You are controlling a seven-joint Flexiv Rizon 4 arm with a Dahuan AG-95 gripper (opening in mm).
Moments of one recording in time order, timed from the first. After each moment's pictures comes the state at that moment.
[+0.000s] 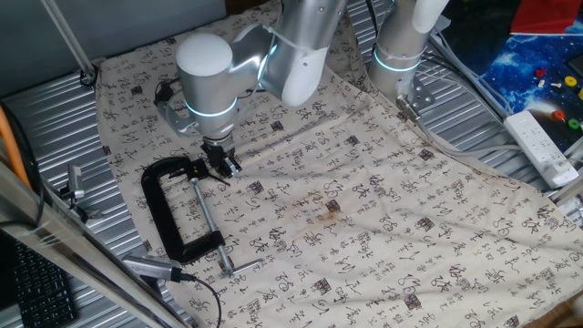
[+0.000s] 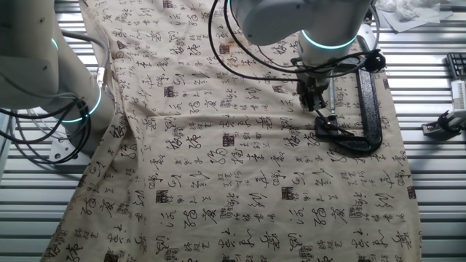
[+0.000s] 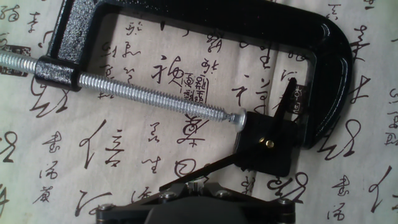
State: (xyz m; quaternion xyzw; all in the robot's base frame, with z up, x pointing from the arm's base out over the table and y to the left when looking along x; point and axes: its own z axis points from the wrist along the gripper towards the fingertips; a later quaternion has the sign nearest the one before) arm 0.549 0.053 0.029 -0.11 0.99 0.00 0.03
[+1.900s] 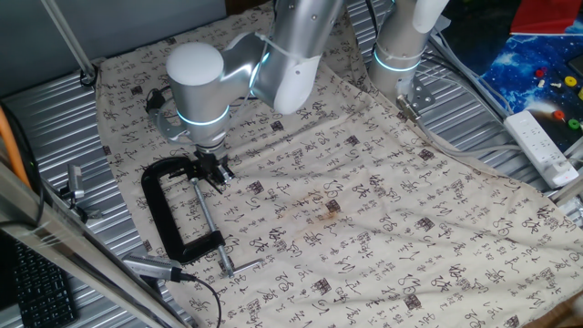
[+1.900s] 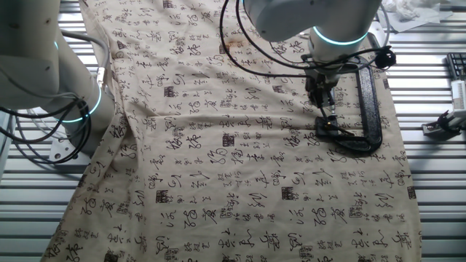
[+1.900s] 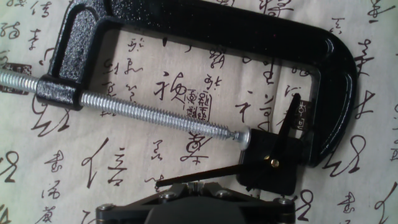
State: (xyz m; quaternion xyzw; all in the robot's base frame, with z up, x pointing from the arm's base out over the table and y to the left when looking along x) arm 0.572 0.061 0.027 -0.11 0.99 0.00 0.03
